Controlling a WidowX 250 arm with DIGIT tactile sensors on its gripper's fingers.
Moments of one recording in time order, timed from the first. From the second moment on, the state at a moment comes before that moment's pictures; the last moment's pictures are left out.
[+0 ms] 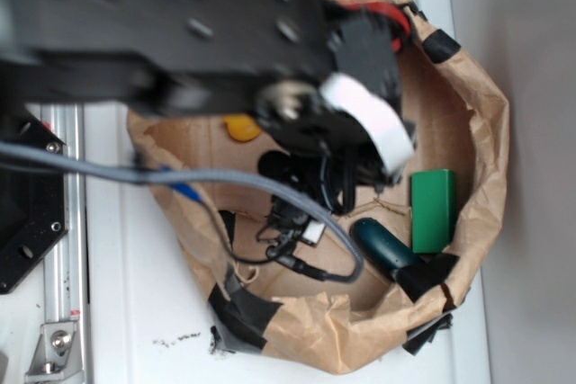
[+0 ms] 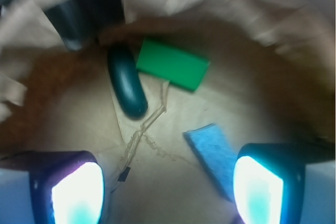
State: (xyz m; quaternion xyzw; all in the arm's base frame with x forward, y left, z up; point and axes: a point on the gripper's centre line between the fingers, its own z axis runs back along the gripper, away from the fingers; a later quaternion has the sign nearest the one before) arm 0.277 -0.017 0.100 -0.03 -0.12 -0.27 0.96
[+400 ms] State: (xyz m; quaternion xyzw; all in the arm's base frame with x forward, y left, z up) arm 0.287 -0.044 0.054 -0.07 -0.09 -0.32 0.94
